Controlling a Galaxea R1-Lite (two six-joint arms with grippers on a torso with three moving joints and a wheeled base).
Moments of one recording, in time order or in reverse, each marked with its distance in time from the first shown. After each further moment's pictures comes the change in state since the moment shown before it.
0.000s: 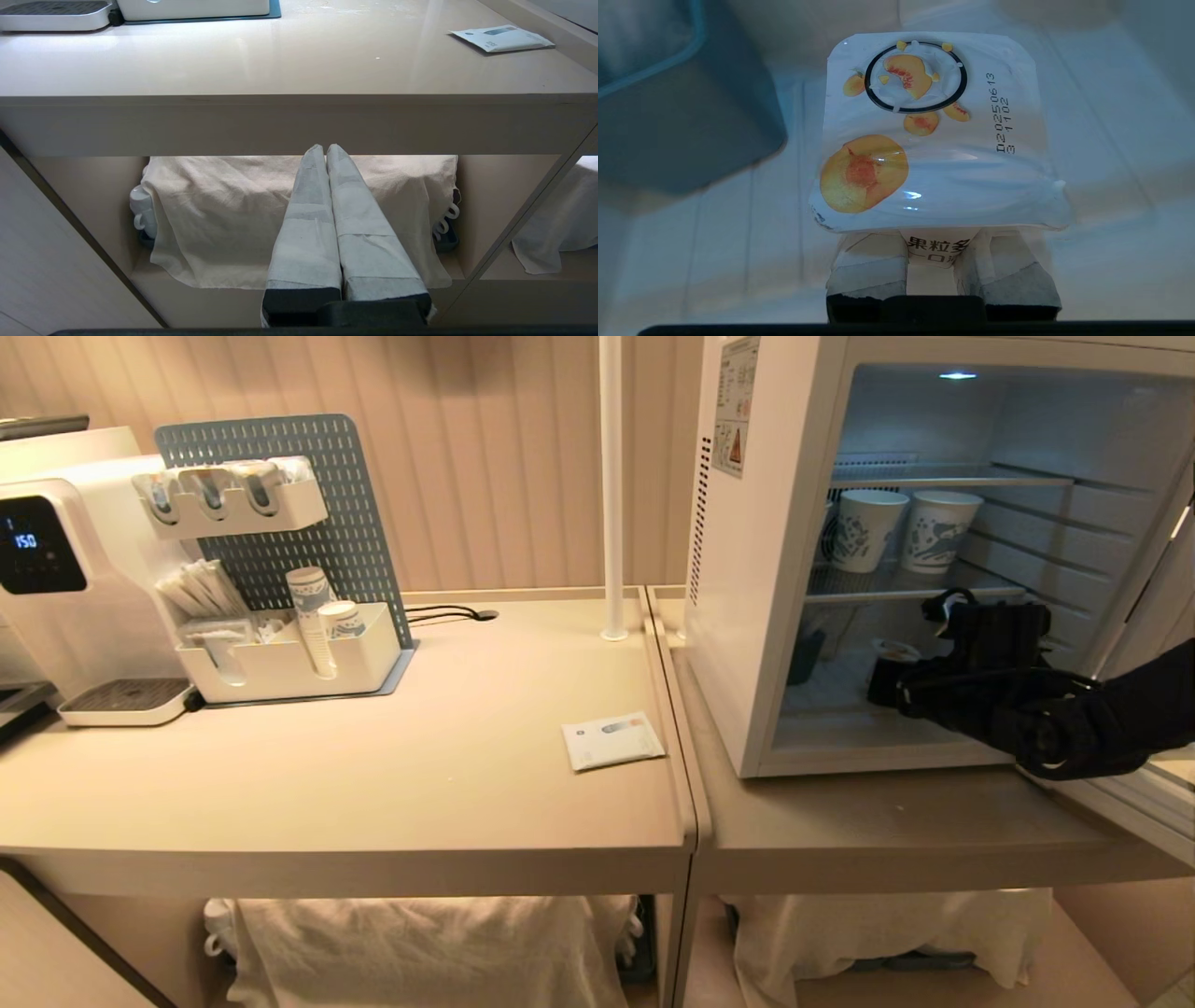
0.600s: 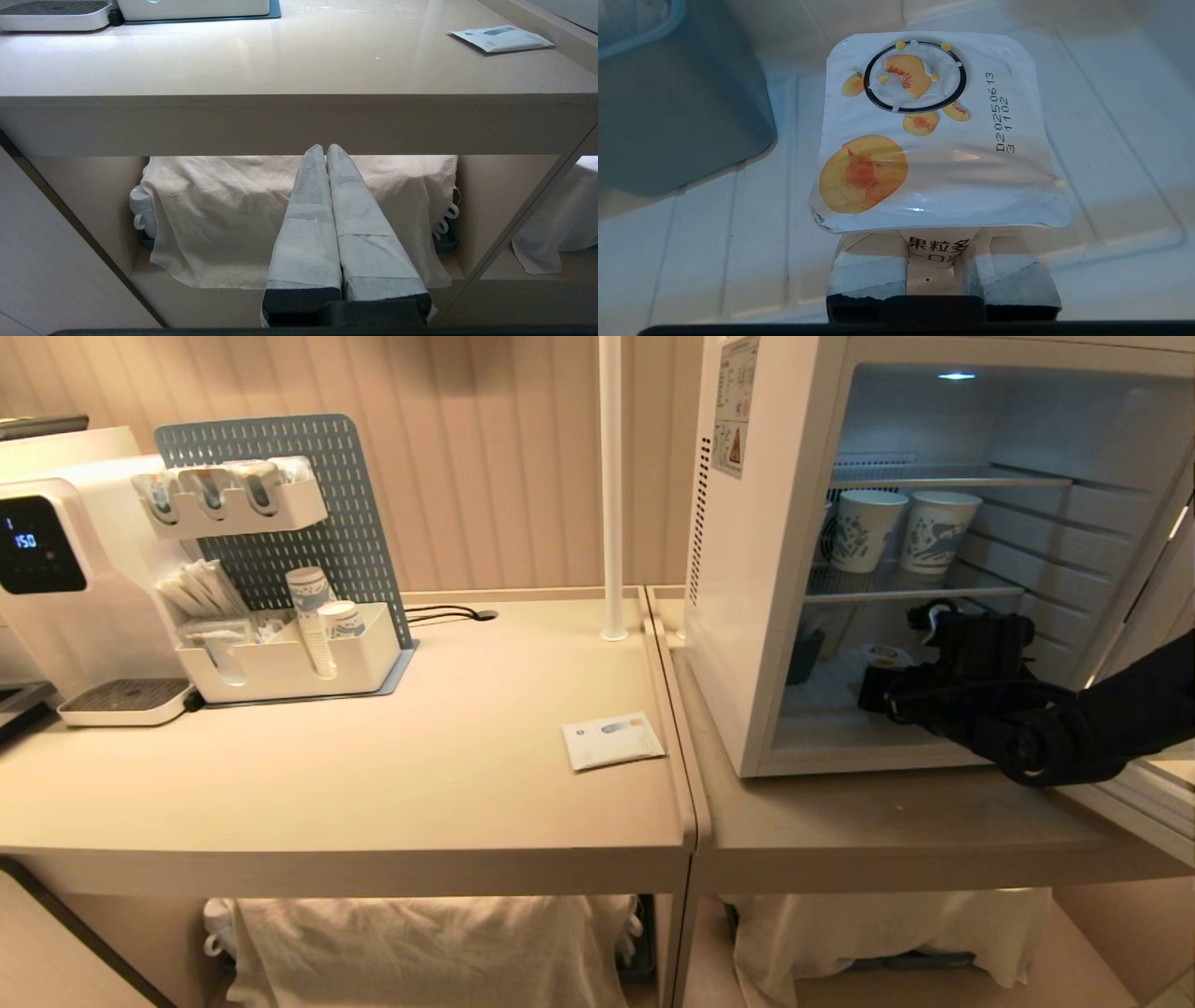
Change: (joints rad) left arm 0.000 0.000 0.000 0.000 0.000 0.000; right arm 0.001 0.049 -0.006 -0.045 0.001 -0.039
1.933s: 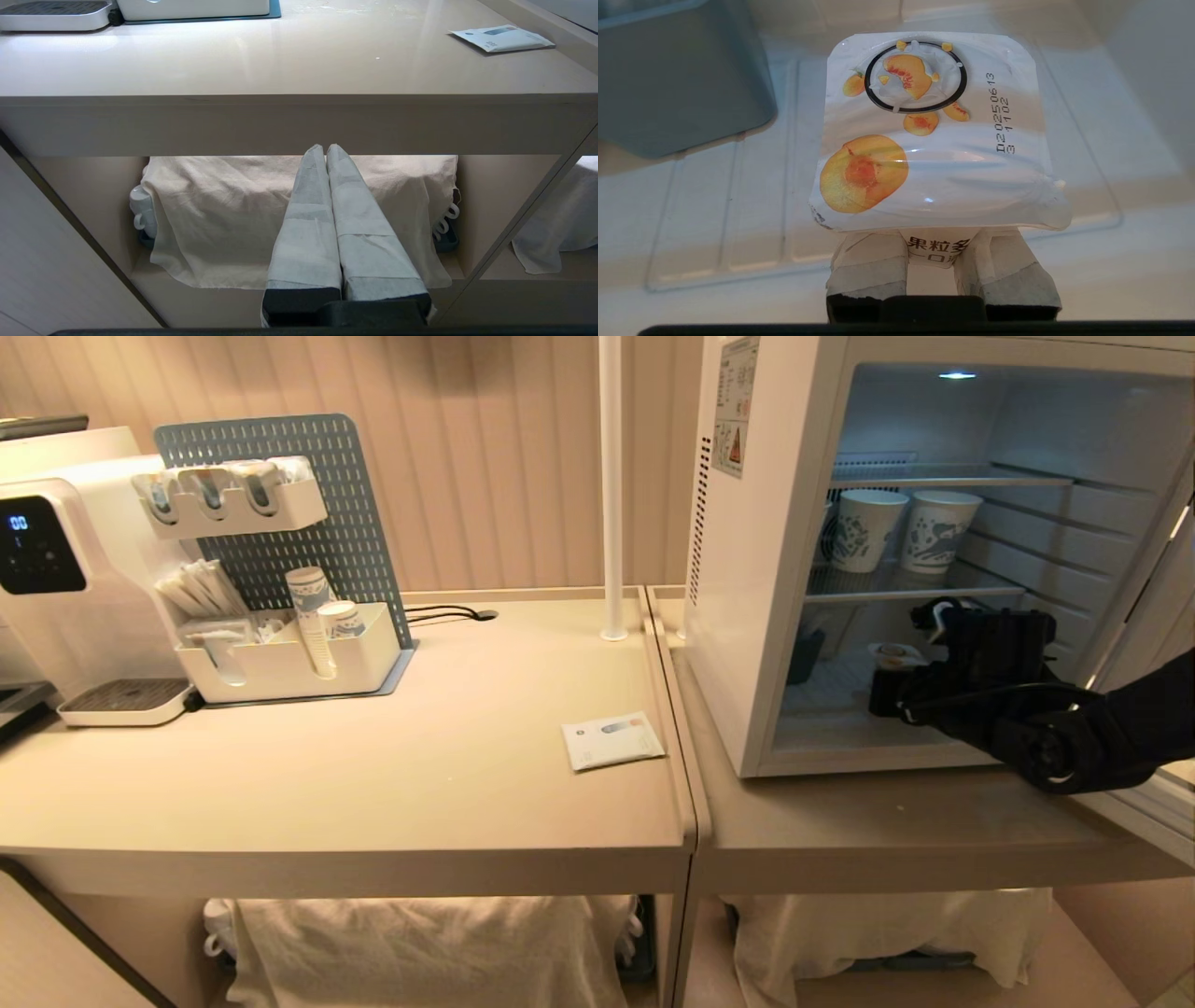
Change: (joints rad) left arm 0.000 0.000 0.000 0.000 0.000 0.000; right arm 0.009 -0.072 0.072 -0.011 -0.020 -0.110
